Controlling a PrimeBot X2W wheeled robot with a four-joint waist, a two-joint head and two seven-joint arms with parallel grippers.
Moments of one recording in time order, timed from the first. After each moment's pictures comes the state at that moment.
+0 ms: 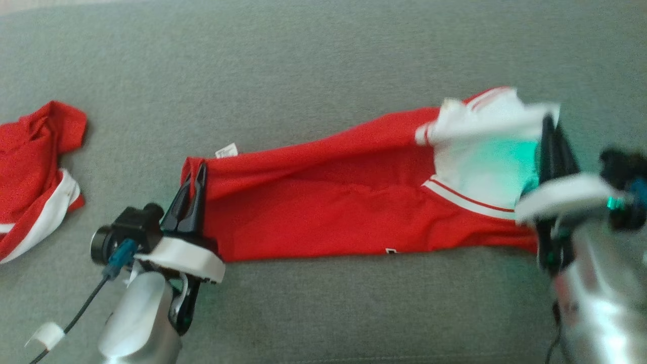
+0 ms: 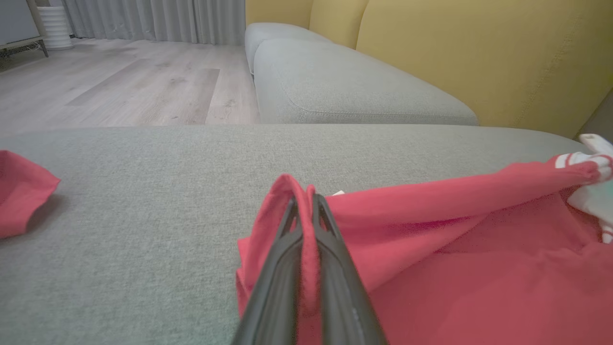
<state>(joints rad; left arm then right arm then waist) -0.39 0.15 -0.30 0.56 -0.32 -0.13 -0.26 -0.52 -0.13 -0.03 0.72 0.29 0.13 -0.25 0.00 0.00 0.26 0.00</state>
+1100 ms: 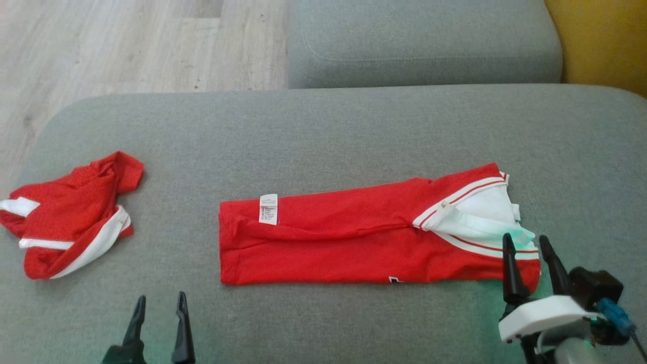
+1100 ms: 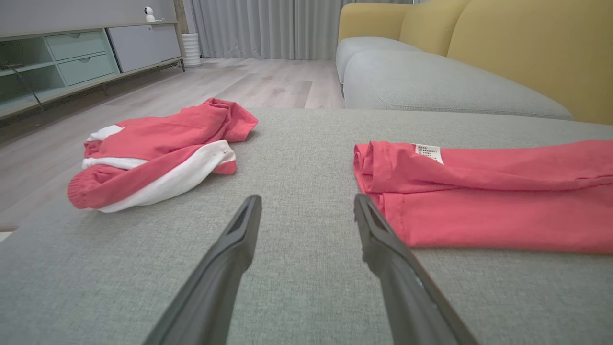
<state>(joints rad) 0.10 0.05 -0.01 0.37 -0.10 -0.03 -0.26 -0.06 -0.05 -0.04 0.48 0.19 0.13 -0.25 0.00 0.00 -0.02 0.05</state>
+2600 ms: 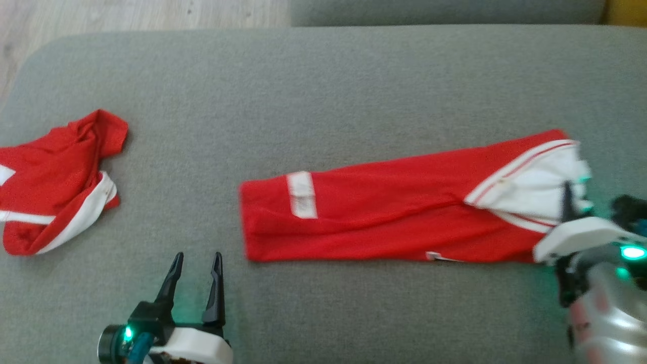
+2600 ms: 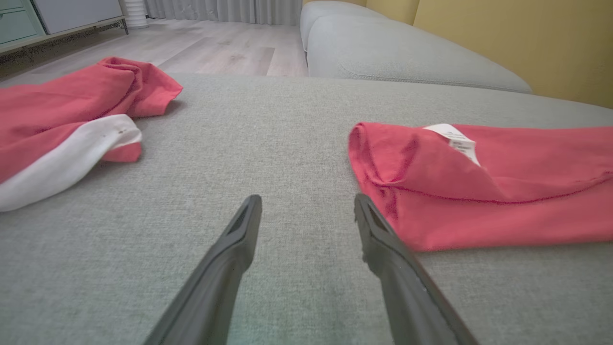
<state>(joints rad) -0.04 0.05 -0.13 0.43 -0.15 -0.07 -0.26 -0.51 -0.10 -0.29 1.04 0.08 0.13 -0.25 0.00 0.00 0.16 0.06</state>
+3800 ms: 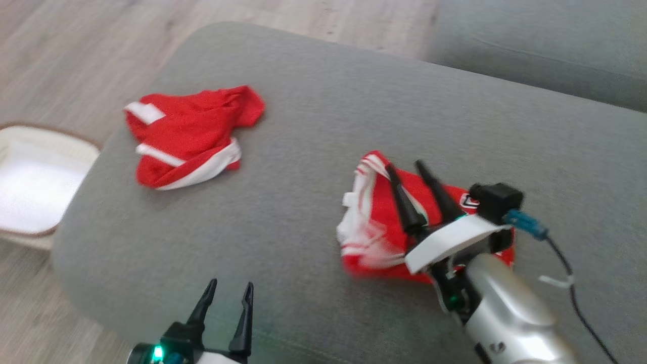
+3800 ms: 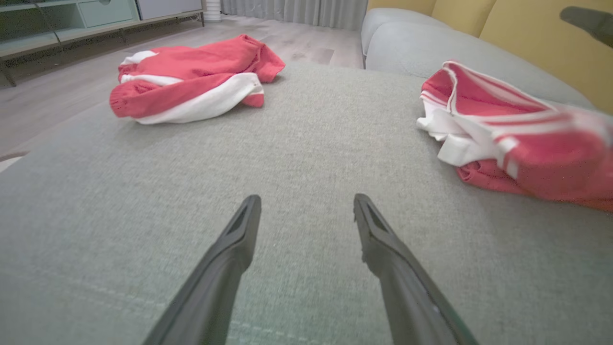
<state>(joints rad) 0.00 0.05 -0.25 0.47 -0.16 -0.08 -0.26 -0.42 -0.06 0.53 0.62 0.66 0.13 -0.26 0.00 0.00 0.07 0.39</state>
